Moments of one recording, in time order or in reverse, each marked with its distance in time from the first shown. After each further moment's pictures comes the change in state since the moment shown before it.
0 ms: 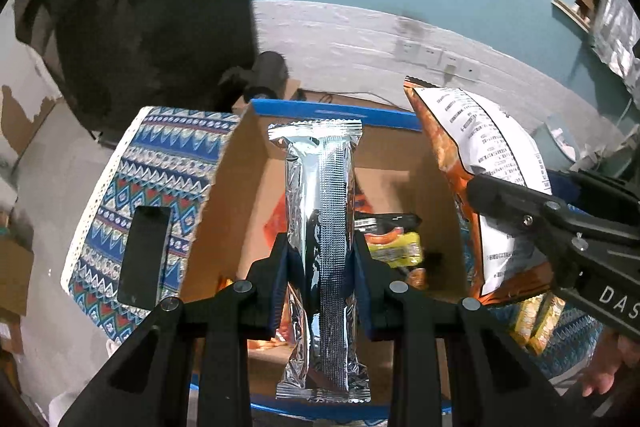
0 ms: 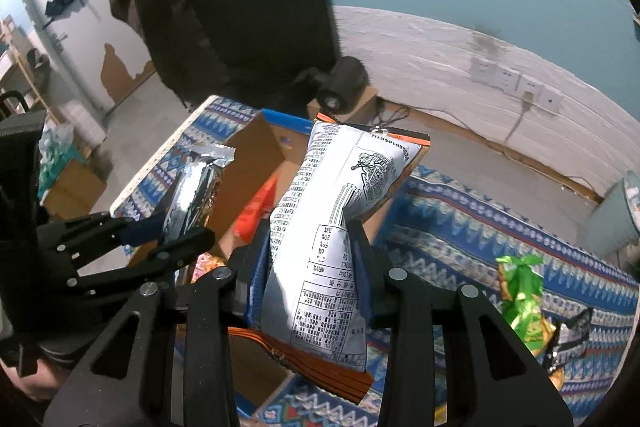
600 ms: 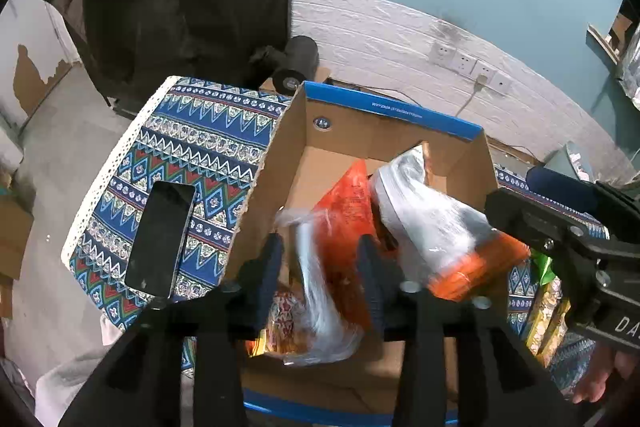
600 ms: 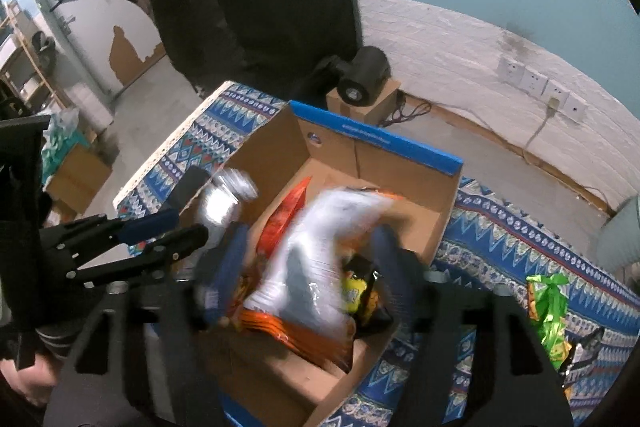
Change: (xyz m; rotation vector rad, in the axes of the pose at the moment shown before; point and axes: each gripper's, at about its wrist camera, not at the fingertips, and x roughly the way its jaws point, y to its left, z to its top) left arm 0.015 0.041 0.000 -0.106 0.033 0.027; right arm 0.031 0.021 0.014 -0.032 0.030 0.013
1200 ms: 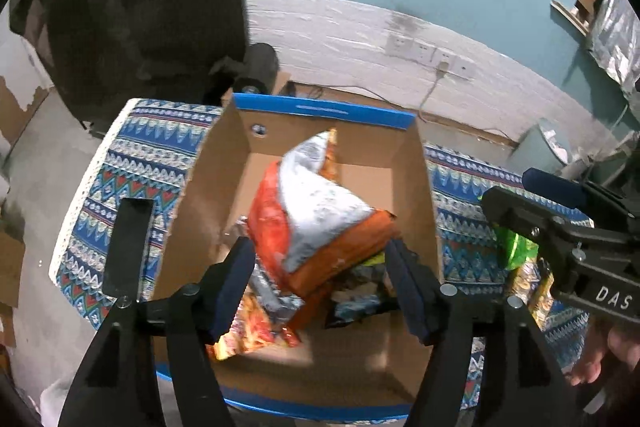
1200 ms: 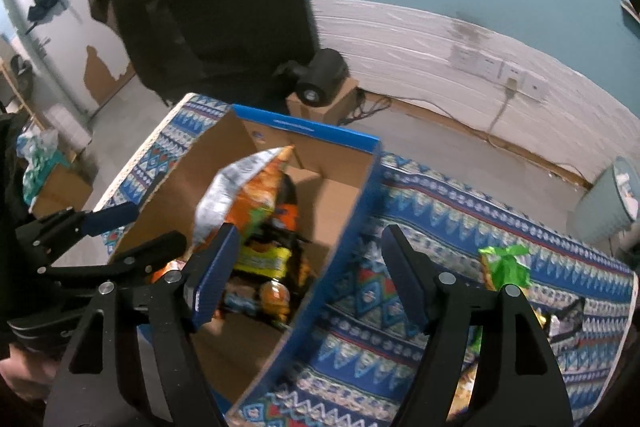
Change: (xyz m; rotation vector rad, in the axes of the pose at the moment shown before) left arm -0.014 -0.061 -0.002 0.099 0.009 -0.077; right arm -0.038 -0.060 -0.024 0.104 -0.013 -0.080
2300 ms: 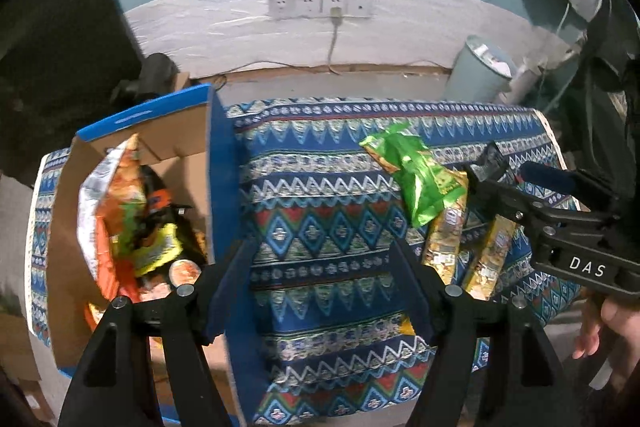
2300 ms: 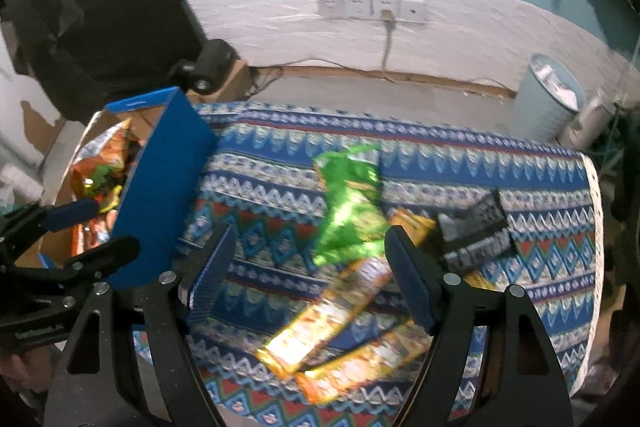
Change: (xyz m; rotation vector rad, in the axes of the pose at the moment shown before) left arm 0.026 -0.168 -0.025 0.290 0.107 -0.103; right arm -0.054 -0.157 -0.097 0.269 0.046 -0.178
